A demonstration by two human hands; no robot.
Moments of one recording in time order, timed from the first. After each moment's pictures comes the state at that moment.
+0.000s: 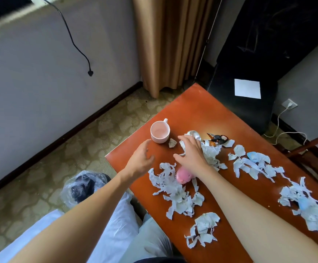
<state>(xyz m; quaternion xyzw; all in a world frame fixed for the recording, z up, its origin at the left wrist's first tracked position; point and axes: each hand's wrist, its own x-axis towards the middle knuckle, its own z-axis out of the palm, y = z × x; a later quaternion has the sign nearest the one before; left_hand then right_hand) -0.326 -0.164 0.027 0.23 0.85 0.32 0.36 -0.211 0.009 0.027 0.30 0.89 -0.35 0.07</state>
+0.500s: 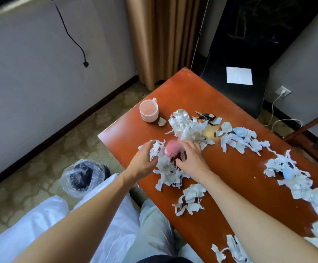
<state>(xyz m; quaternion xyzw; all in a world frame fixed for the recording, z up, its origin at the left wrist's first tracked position) -0.212 -0.181 0.023 0.27 0.85 0.28 0.35 -0.087 -0.020 0.020 0.28 0.89 -0.35 0.06</state>
